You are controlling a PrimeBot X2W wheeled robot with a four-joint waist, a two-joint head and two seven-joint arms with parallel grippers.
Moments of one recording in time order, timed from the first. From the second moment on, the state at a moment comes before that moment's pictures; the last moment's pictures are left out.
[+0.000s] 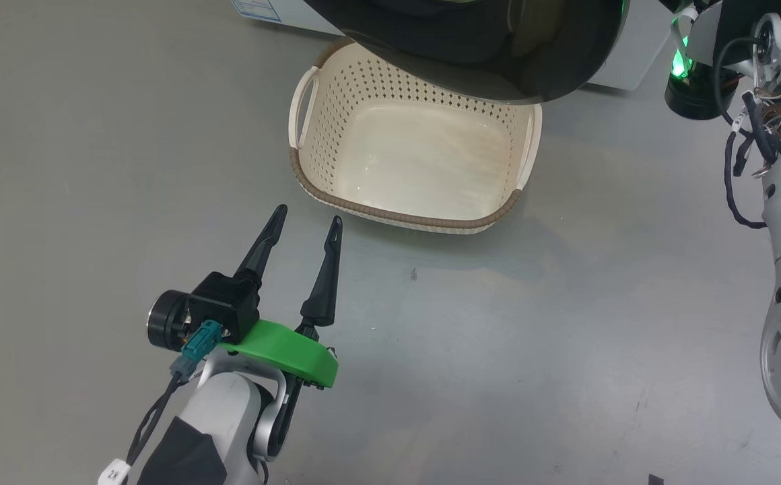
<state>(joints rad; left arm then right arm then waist) -0.37 0.03 -0.48 0.26 -0.44 0.08 -0.25 -1.22 -0.09 -0.10 0.90 1.42 -0.12 0.79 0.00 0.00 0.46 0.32</state>
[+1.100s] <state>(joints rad) -0.29 0.03 -0.41 0.29 -0.43 0.08 -0.25 -0.91 -0.25 0.26 0.62 0.88 0.13 0.34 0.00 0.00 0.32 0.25</state>
